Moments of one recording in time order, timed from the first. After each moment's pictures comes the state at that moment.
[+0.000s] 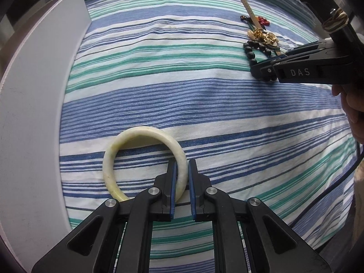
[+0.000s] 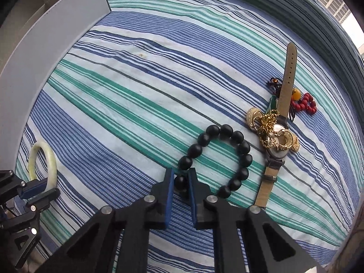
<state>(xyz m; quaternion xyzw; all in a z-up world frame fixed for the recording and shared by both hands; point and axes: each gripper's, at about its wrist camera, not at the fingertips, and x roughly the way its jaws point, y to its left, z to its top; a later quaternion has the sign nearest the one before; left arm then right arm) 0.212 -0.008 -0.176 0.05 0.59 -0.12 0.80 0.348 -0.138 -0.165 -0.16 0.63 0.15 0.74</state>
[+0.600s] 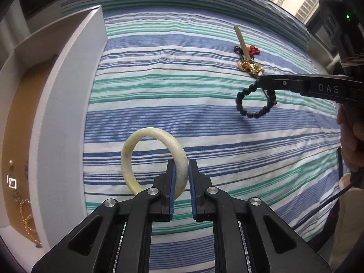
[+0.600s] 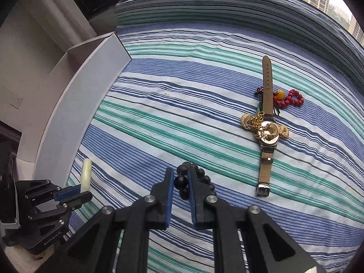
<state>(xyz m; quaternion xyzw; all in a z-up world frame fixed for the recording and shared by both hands) 0.192 0.007 -0.105 0.00 0.56 -0.12 0.82 0.295 -0.173 -0.080 -0.02 0.58 0.20 0.79</state>
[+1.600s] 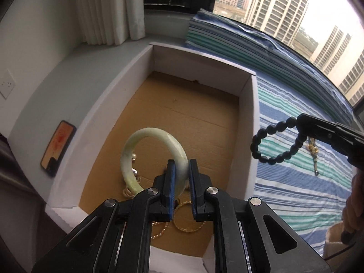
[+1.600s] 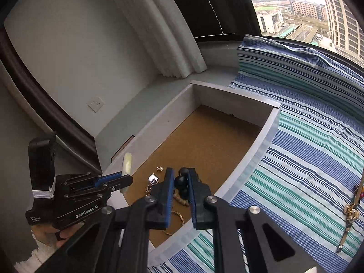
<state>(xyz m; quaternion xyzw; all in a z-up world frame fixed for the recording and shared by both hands) 0.180 0.249 -0.016 -0.10 0.49 0.09 0.86 0.262 0.066 0.041 0.01 0.47 0.41 0.78</state>
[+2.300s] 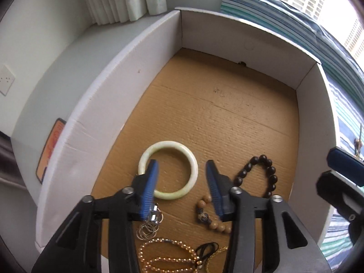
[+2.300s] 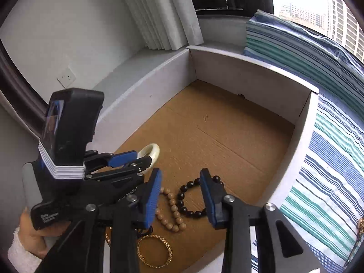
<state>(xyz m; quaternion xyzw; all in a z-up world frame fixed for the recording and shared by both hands) 0.253 0.291 -0.098 -0.07 0.52 0.15 0.83 0.278 0.151 -0.045 -0.06 0.49 0.37 0.79</state>
